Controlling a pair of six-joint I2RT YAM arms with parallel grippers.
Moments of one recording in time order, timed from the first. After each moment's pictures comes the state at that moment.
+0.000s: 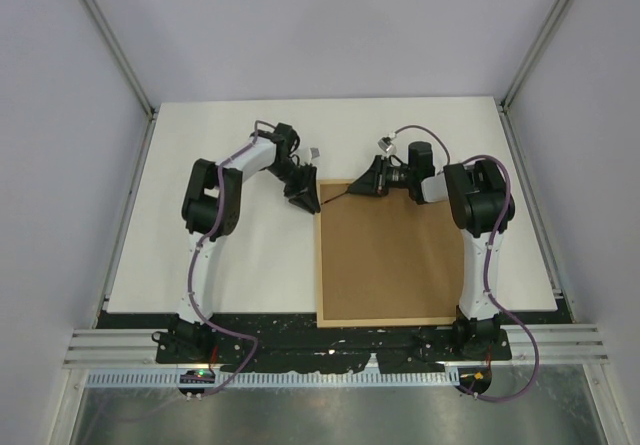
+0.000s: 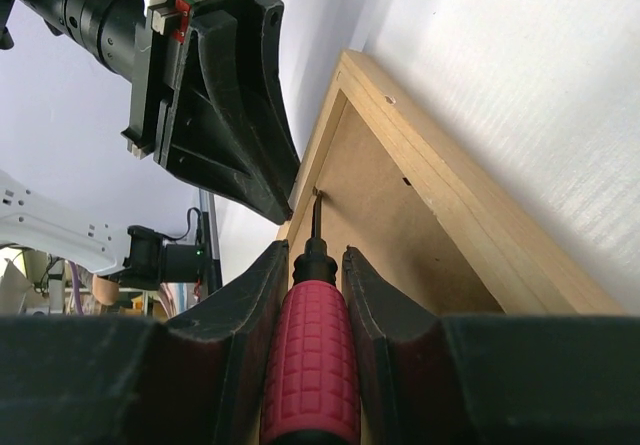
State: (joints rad) left arm -0.38 2.35 1.84 -0.92 0.72 -0.21; right arm 0.17 2.22 1.13 0.62 -1.13 0.72
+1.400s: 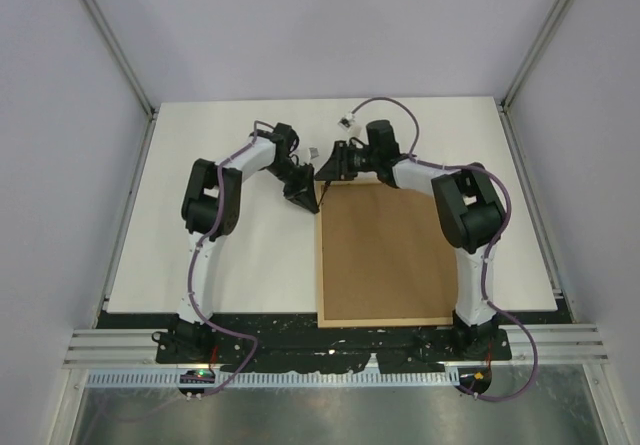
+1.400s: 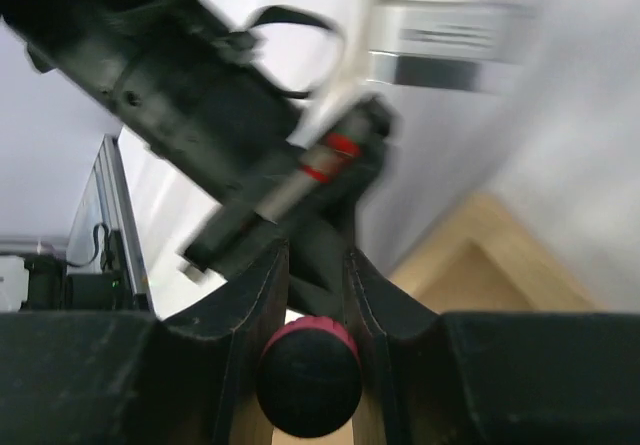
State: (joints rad) left arm -0.37 2.36 1.84 -0.92 0.72 -0.22; right arm 0.36 2.09 1.33 0.26 -0.82 0.47
